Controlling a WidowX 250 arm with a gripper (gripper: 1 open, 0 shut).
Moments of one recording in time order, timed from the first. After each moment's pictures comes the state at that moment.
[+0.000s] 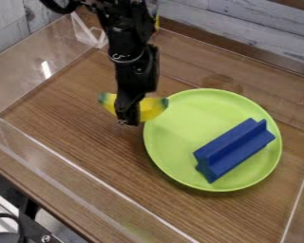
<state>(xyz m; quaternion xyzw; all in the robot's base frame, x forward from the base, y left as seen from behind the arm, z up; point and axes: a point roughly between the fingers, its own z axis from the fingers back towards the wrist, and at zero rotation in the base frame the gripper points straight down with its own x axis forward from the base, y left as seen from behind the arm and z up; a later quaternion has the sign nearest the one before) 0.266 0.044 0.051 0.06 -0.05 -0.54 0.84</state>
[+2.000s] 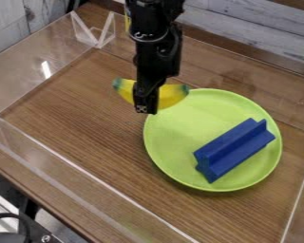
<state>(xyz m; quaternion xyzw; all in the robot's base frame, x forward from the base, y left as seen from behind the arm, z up) 0.270 0.019 0.080 0.06 -0.04 -0.54 0.84</state>
